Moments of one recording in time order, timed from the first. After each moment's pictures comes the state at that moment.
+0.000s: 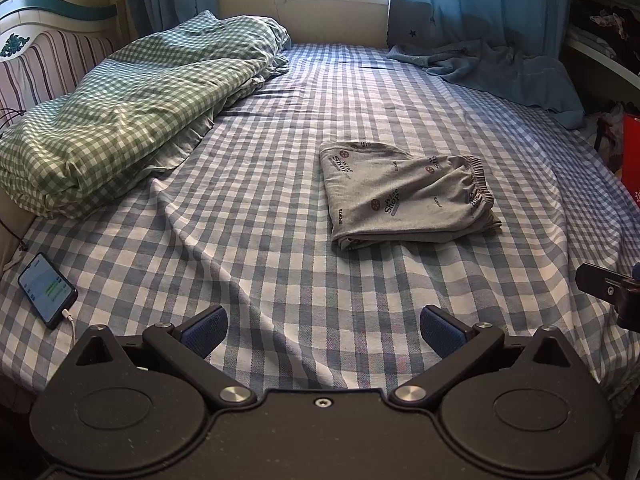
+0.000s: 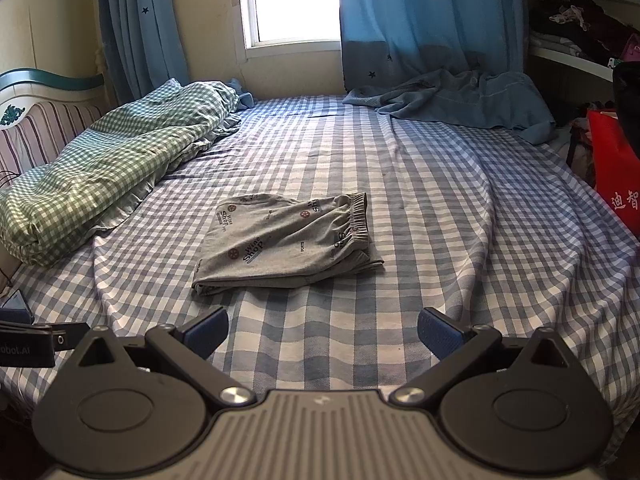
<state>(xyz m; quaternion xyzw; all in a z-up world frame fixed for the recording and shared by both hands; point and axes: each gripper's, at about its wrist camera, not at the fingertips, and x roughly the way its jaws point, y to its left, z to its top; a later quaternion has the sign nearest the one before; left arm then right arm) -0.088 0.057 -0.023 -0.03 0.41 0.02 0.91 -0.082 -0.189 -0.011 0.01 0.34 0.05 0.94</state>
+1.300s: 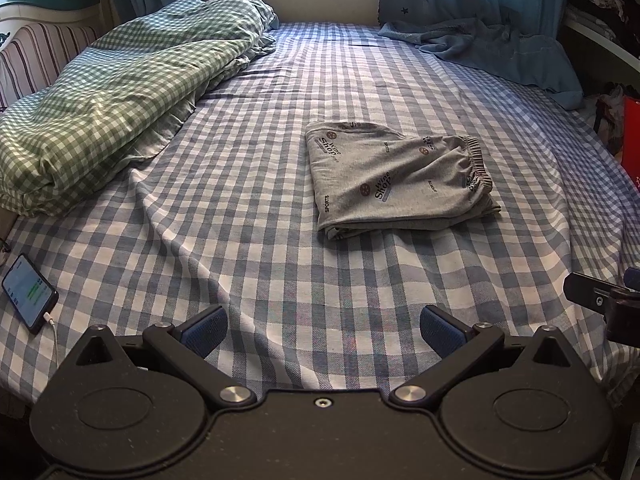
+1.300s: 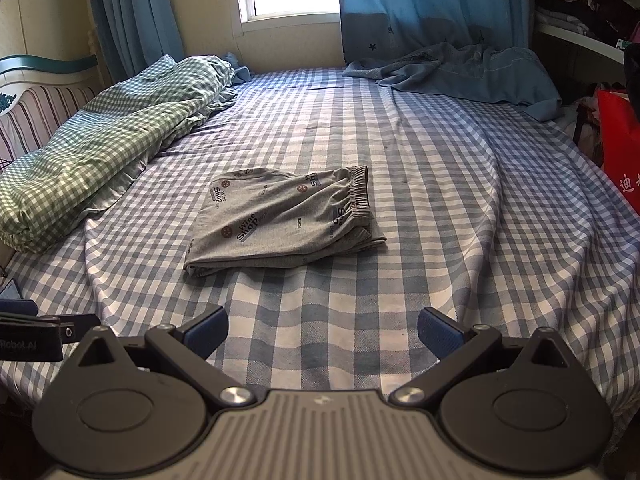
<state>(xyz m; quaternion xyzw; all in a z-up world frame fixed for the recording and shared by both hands) -0.057 0.050 -0.038 -0.02 0.44 0.00 0.90 -0.056 -0.197 -0.029 0.01 0.39 0.05 0.92</state>
